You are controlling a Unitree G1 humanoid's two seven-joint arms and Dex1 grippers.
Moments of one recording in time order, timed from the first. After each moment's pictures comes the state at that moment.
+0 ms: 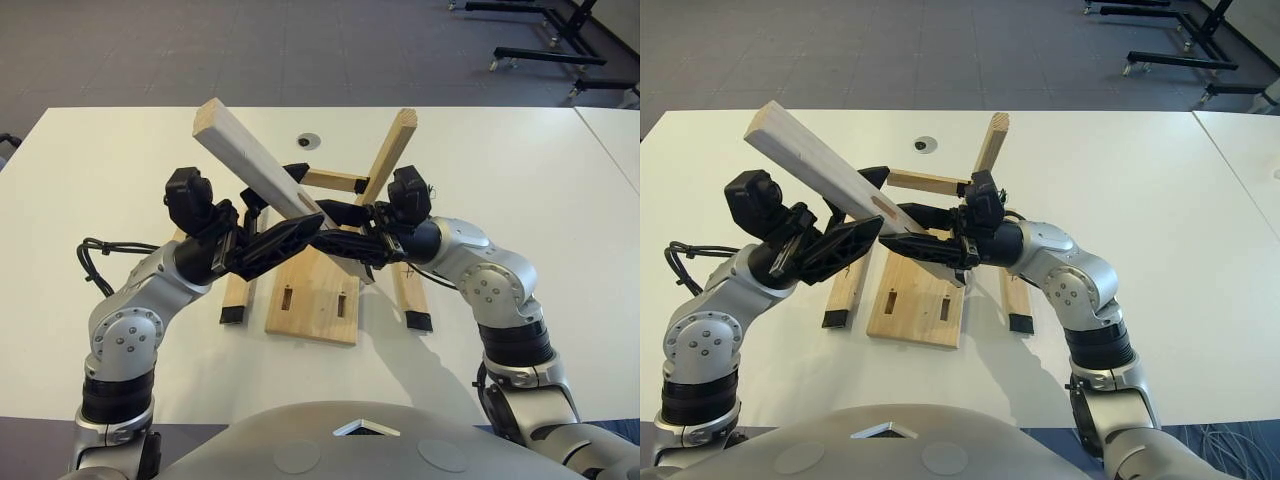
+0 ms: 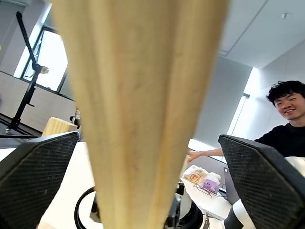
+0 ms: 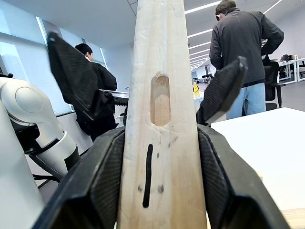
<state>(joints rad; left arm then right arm) -0.02 0.37 0.05 -0.54 -1.20 0.58 -0.71 -0.26 -0.33 0.14 -0.32 0.90 0.62 1.01</state>
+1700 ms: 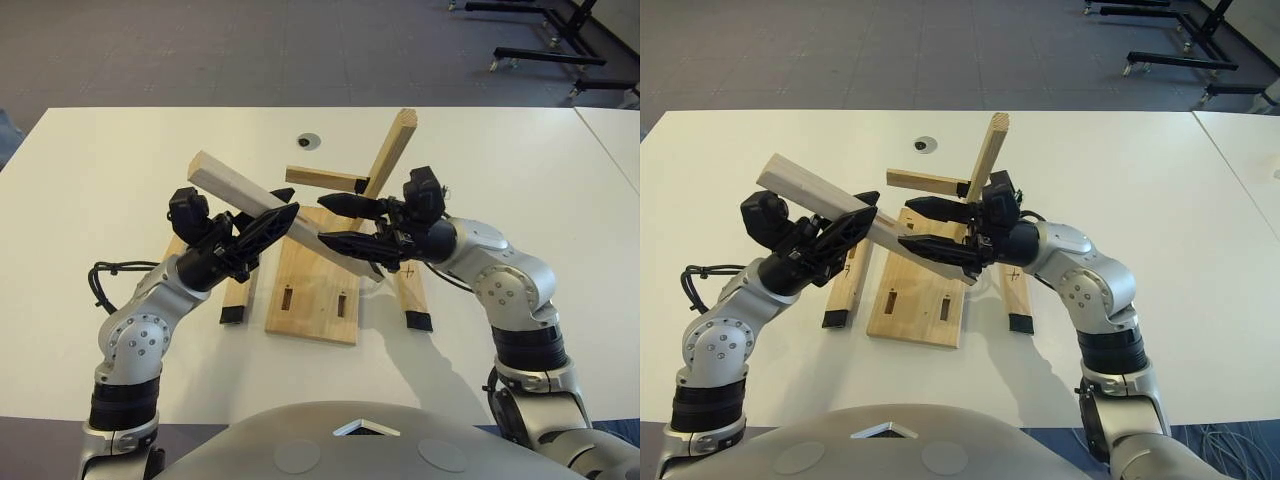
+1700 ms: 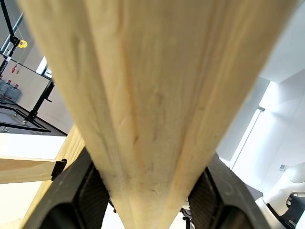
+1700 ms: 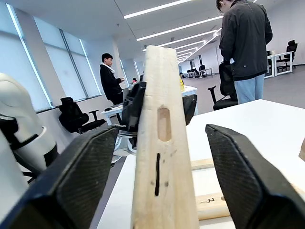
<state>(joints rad) 0.06 0.33 0.06 -0.44 -1.13 0.54 -0.80 -0.22 -0.38 0.05 -0.34 0.88 0.65 1.01</state>
